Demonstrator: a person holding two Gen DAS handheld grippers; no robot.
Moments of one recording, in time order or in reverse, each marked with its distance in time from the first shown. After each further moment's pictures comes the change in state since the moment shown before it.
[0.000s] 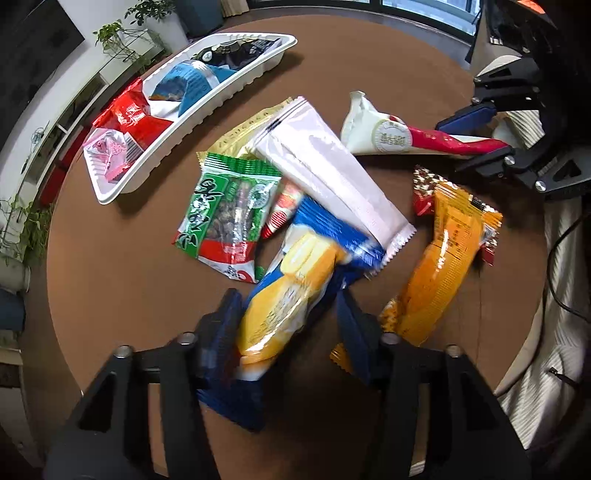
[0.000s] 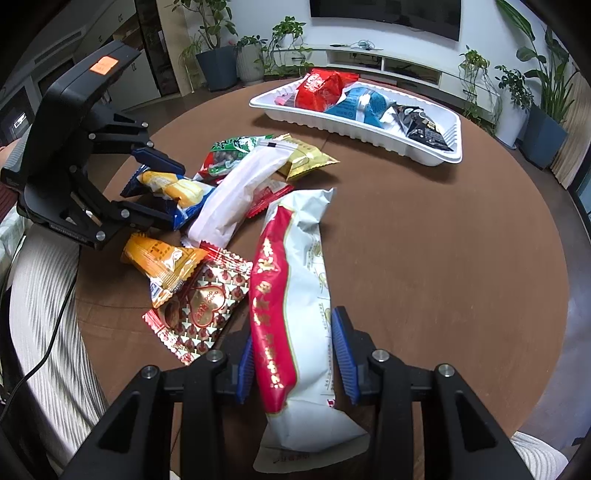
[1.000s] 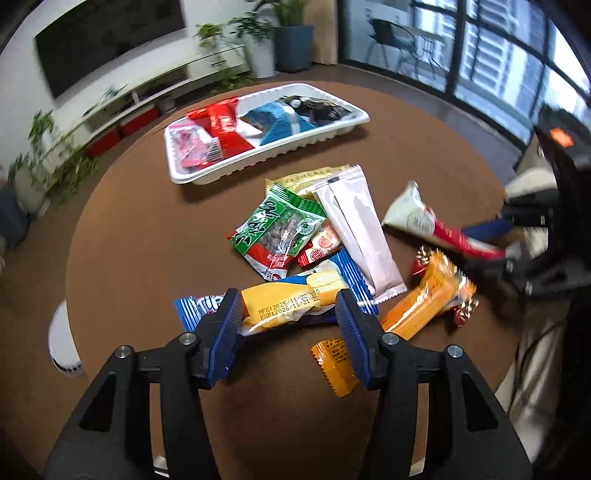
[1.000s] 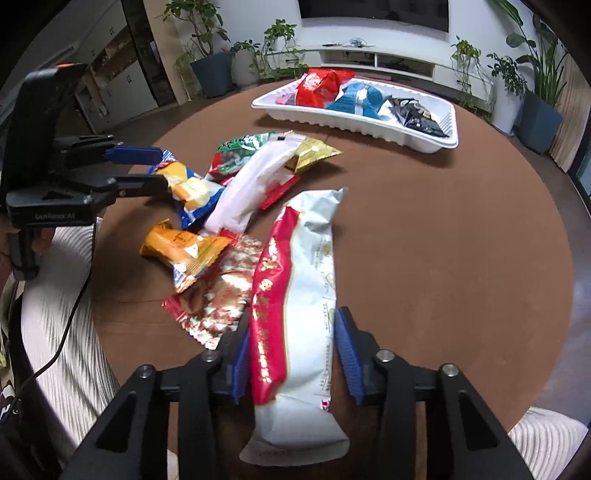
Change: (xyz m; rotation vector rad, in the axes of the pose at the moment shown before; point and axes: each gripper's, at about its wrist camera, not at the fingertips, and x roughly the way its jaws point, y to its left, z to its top) left arm -0.058 0.003 -0.034 -0.338 -0.223 0.073; right arm -0.008 0.002 -0.014 0.062 -0.018 0.027
